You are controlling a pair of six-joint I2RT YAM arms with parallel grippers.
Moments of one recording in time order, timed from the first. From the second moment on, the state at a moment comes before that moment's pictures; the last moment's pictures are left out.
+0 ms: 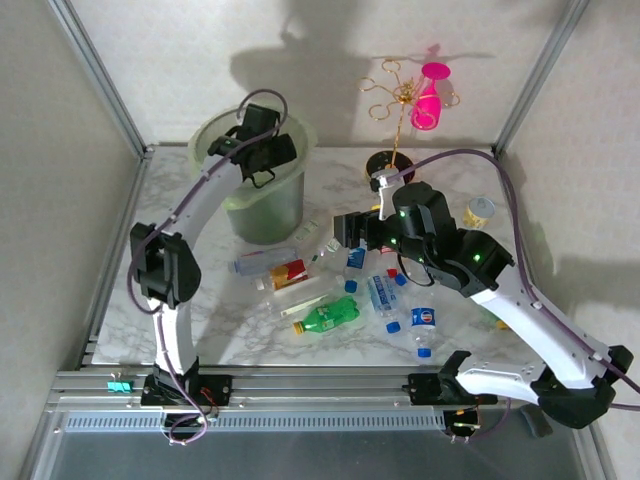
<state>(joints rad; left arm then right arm) -0.38 1.95 1.96 -0.74 -0.16 -0.64 0.86 1.11 1.38 -0.76 0.15 0.40</state>
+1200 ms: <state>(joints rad) -0.72 1.11 1.15 -0.64 -0.24 -0.67 0.82 1.21 0.99 -0.95 0.15 0.53</state>
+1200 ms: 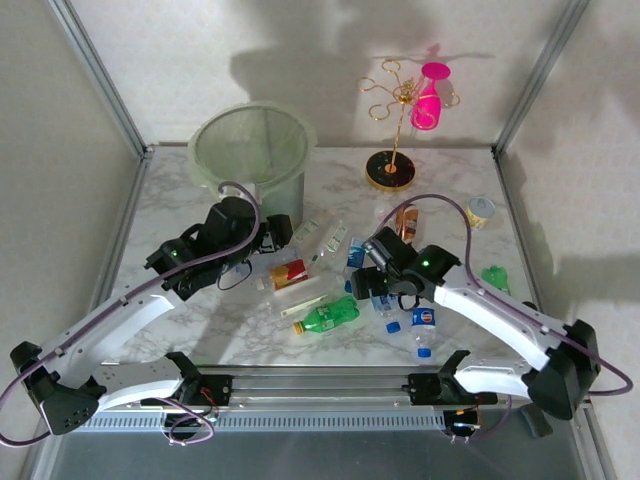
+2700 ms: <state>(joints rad) -0.72 1.12 1.09 -0.64 -0.18 -0.69 0.63 1.49 0.87 -0.69 0.06 0.43</state>
